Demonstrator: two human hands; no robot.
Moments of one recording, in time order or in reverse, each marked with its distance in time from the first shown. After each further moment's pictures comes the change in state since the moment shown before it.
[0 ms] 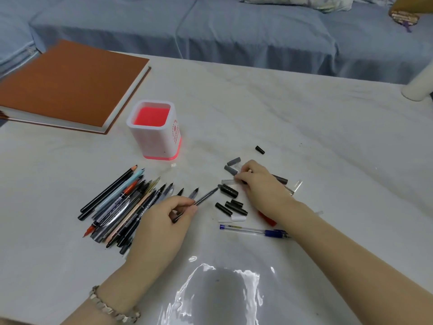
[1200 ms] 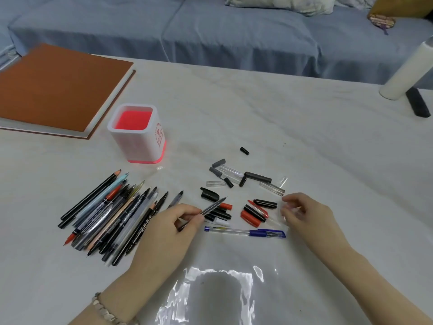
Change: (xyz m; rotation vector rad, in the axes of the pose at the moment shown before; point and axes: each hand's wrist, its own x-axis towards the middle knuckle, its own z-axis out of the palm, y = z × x) left_hand -0.007 0.009 0.025 0.021 -0.106 0.061; right_hand -0.097 0.049 -0.022 0.400 0.241 0.441
